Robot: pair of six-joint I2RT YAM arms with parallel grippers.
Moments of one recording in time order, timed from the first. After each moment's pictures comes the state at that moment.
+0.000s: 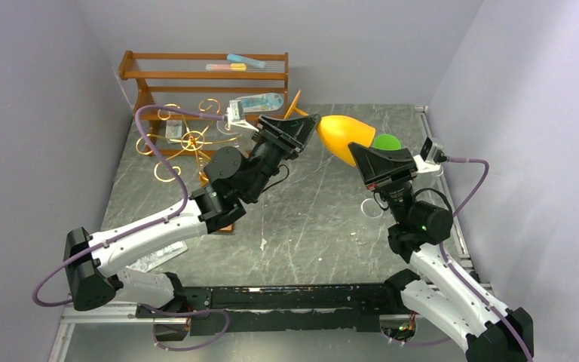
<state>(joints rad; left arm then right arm) -1.05 1.30 1.19 0.46 -0.45 -1.01 0.47 0.78 0.52 1.11 -0.21 1.03</state>
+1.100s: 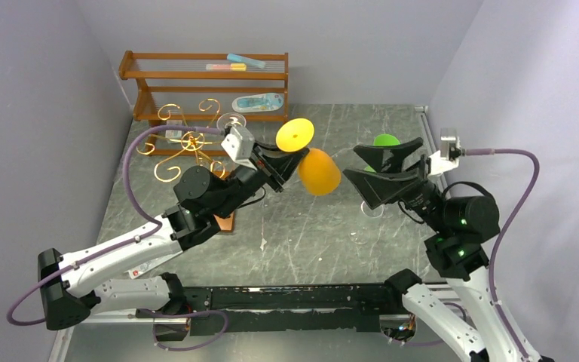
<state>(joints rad) -1.06 1.10 1.01 0.51 -0.14 -0.27 0.47 0.55 0.88 0.19 -0.37 0.67</state>
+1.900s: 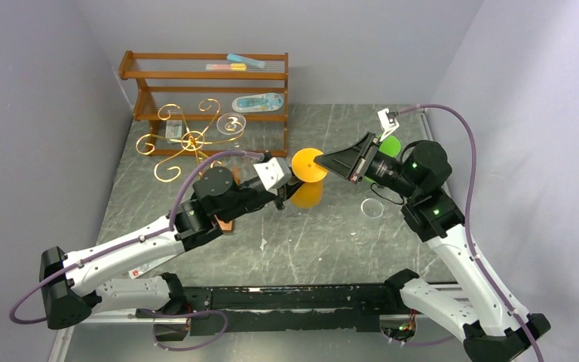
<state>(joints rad) -1.06 1.09 0.97 0.28 0.05 0.13 0.47 0.87 1.04 -0.08 -0.56 0.96</state>
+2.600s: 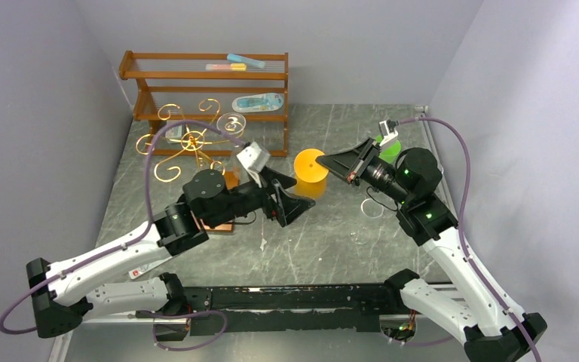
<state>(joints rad) -1.06 1.02 0.97 0.05 0.06 -0.37 0.46 0.84 0.92 -0.05 -0.43 1.13</state>
